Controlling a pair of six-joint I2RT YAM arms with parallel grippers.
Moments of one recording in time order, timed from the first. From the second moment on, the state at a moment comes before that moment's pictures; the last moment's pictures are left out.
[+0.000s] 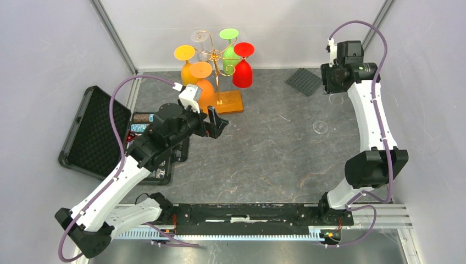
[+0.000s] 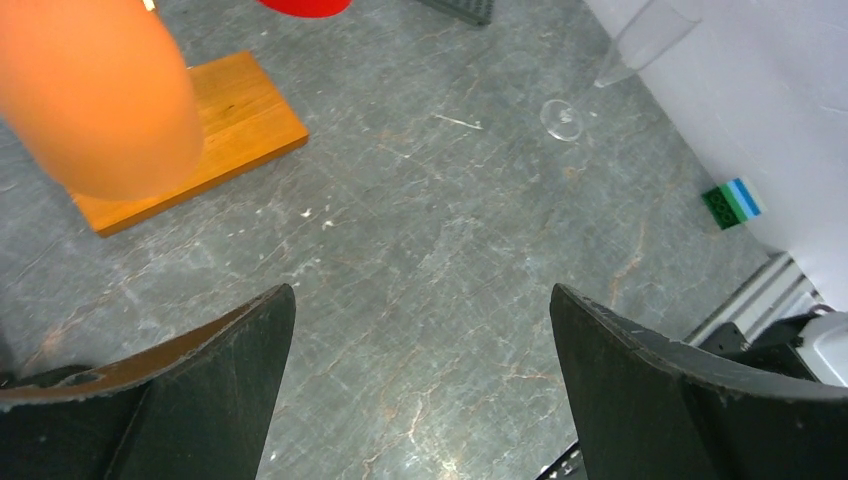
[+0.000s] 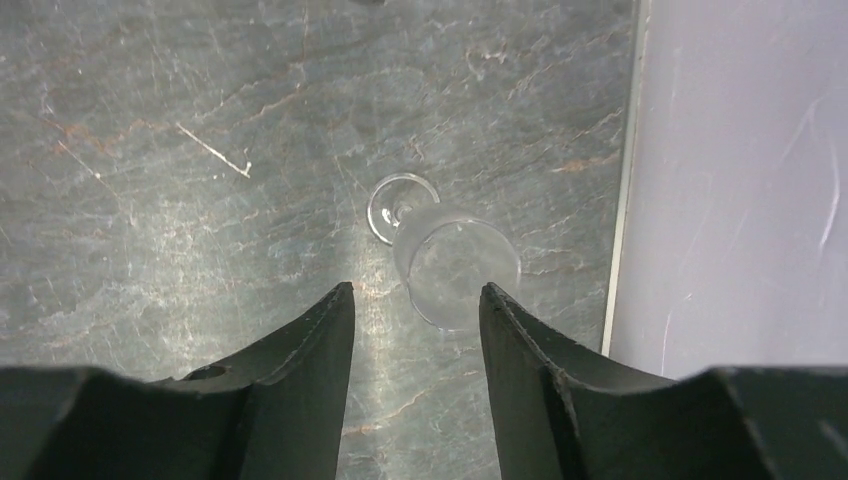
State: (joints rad) left arm -0.67 0.94 1.06 -0.40 0.01 -0.33; right arm 0.01 1.63 1.80 -1.04 0.14 -0.12
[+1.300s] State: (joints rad) left arm -0.65 0.76 1.08 -0.36 -0.36 -0.37; right arm 0.41 1.64 1.34 0.44 -0.10 1.07
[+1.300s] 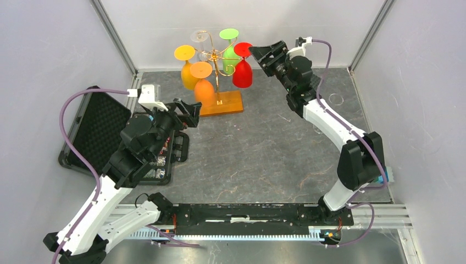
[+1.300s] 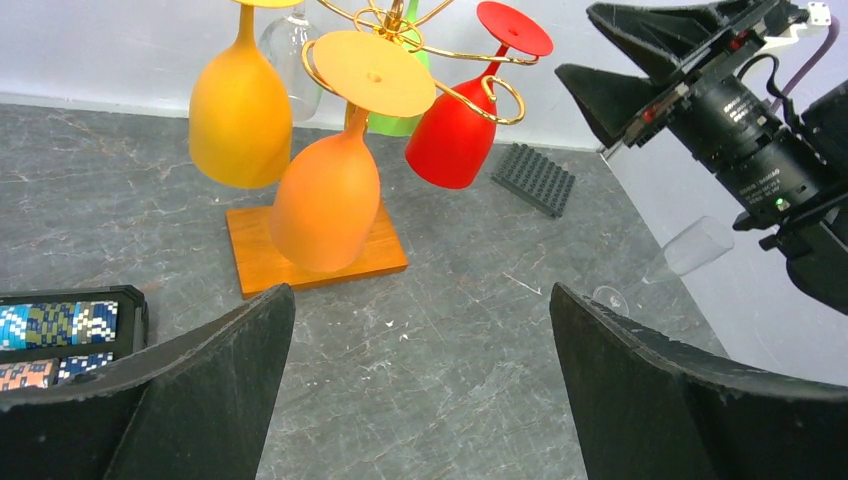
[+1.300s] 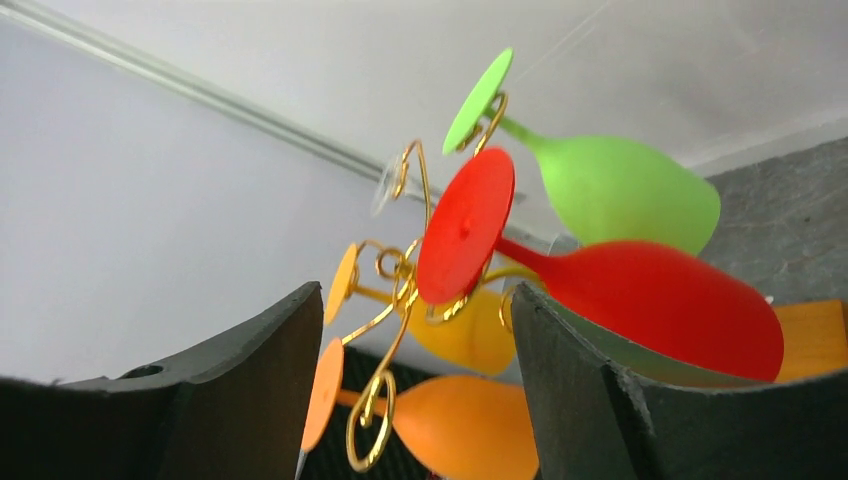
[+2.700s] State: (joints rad) left arm -0.65 0.73 1.03 -0.34 -0.36 -0.35; right arm 0.41 1.86 1.56 0.32 0.01 1.13
